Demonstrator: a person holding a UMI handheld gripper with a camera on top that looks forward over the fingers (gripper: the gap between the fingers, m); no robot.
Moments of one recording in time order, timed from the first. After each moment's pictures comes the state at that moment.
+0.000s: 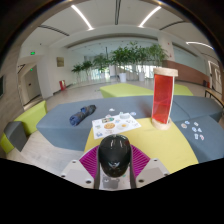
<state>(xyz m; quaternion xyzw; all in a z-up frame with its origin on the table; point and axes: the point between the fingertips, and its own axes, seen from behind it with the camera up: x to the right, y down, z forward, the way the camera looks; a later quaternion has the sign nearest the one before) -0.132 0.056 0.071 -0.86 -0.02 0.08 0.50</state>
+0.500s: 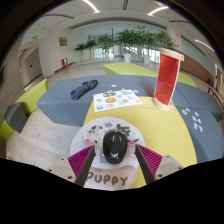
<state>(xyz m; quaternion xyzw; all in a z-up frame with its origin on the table) -0.129 -0.002 0.019 -0.91 -0.06 0.06 0.40</state>
